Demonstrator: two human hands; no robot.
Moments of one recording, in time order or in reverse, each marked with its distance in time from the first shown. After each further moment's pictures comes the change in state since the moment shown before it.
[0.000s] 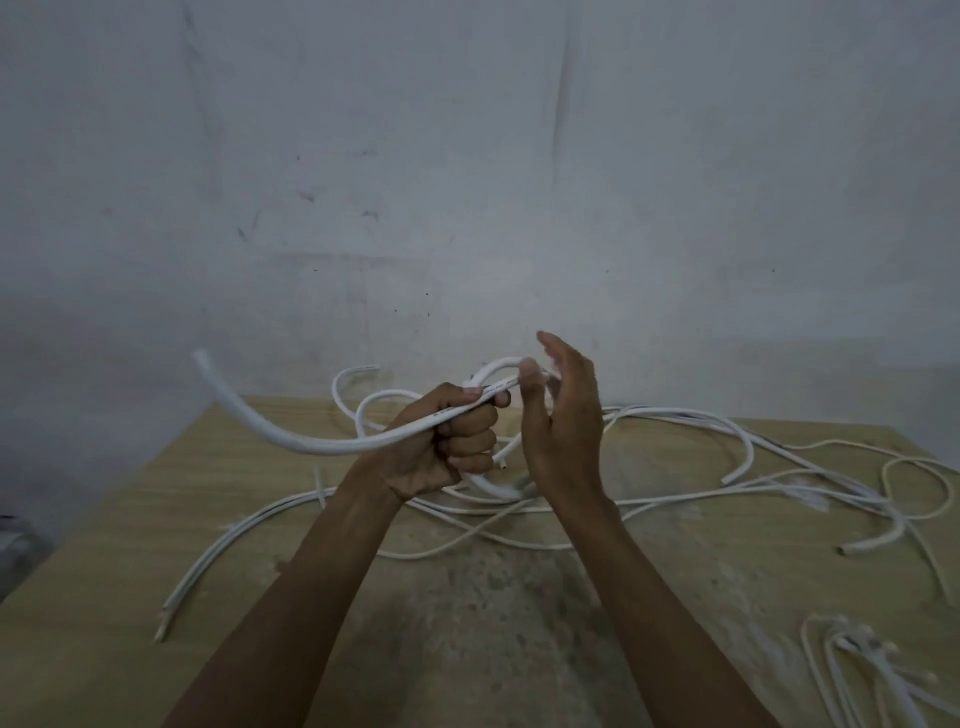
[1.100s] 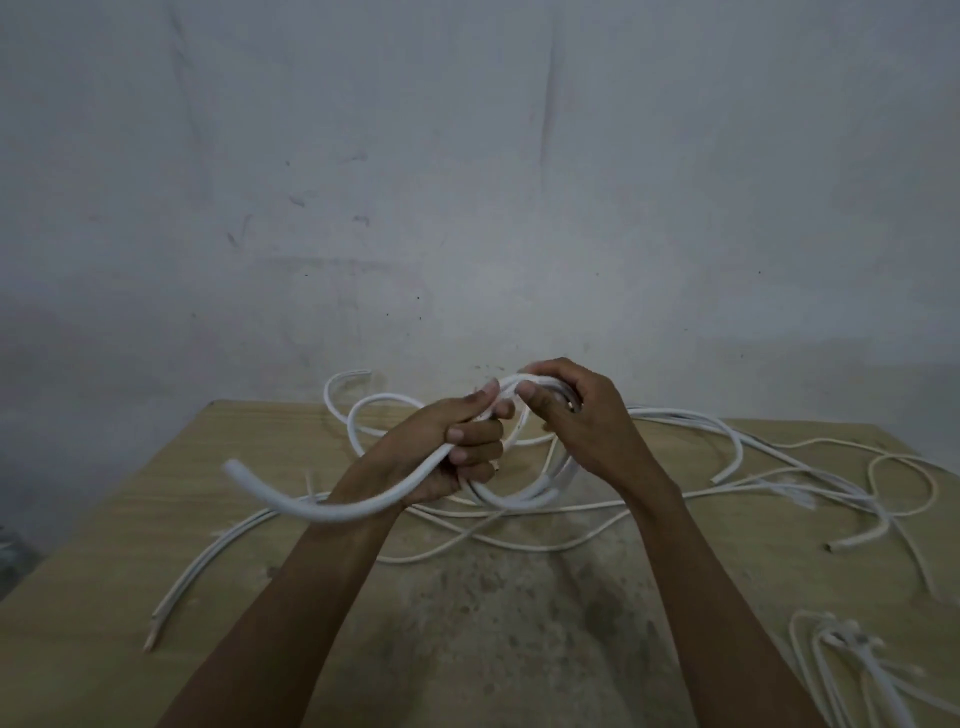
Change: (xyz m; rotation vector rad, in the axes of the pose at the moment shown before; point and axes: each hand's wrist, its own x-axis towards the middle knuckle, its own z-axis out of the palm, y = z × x) left_hand 0.007 -0.001 0.019 0.137 0.229 -0.020; right_hand 0.027 0.024 -0.047 0.160 -0.431 0.041
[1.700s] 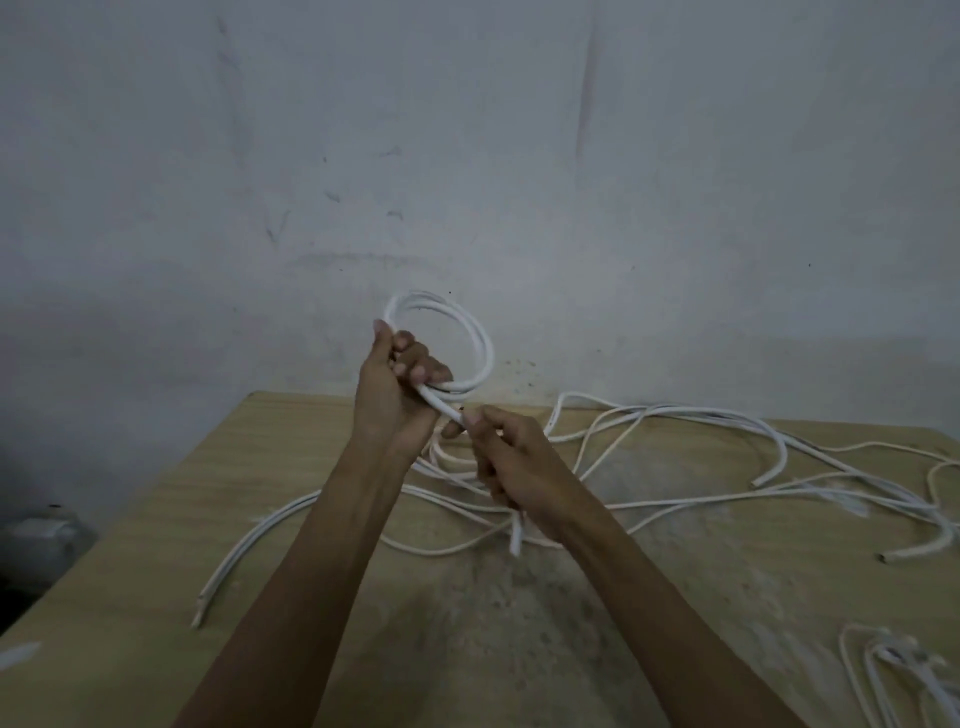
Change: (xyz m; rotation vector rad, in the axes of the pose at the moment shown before) left_hand -0.015 0.035 -0.027 -0.334 0.450 0.697; right_hand -0.023 -0.042 0.087 0.418 -0.230 0.237
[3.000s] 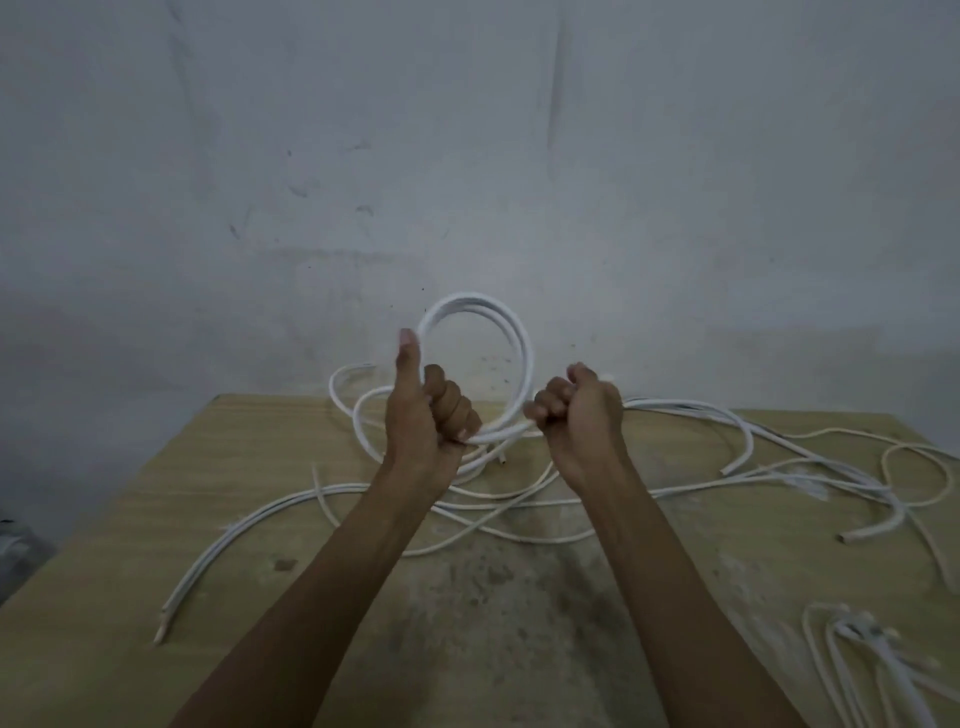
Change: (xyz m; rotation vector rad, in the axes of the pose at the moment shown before) left_hand -0.027 -0.053 0.017 0.210 0.032 -0.035; right_hand 0.023 -0.012 -0.056 0.870 0.619 0.156
